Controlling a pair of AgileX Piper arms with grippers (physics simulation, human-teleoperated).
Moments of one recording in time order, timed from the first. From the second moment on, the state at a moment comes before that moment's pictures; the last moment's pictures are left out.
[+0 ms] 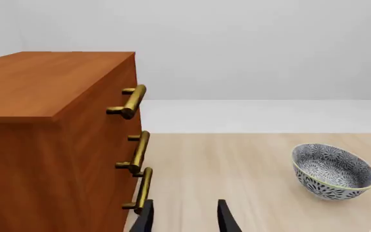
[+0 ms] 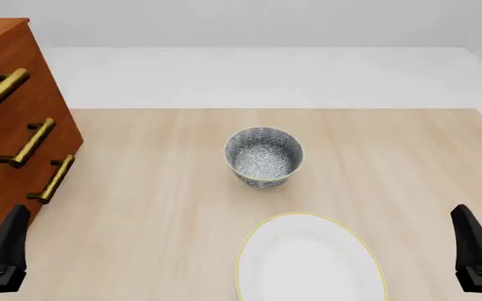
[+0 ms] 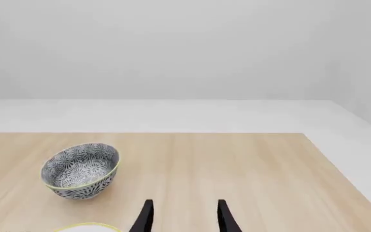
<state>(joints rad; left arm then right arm) 0.00 0.00 0.00 0.00 0.00 0.00 0.00 0.00 0.00 0.00</state>
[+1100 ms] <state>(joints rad) -0.04 0.50 0.00 -0.37 0.57 0.02 0.00 -0.01 0.01 -0.01</state>
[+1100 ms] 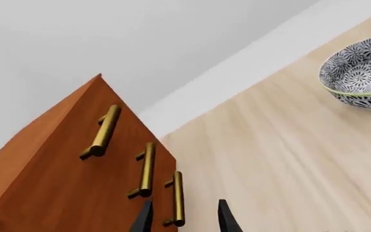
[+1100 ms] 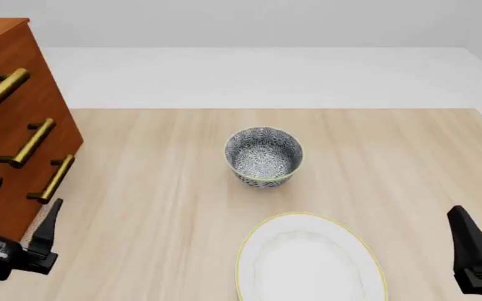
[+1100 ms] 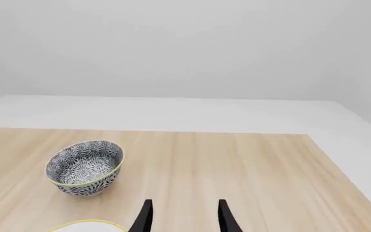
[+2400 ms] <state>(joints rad) 0.06 1.54 0.00 -1.22 0.98 0.02 0.00 -0.01 0.01 0.01</state>
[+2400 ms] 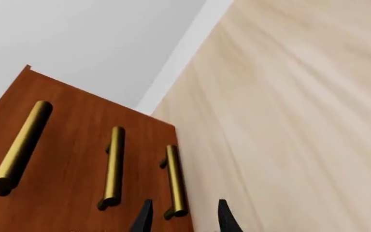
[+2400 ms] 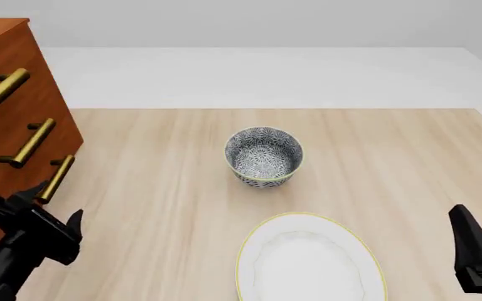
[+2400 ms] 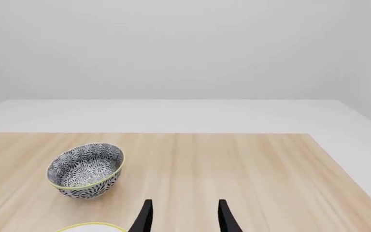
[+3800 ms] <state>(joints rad) 0.24 1.96 -0.31 -1.22 1.14 0.01 0.01 0.00 0.01 0.02</state>
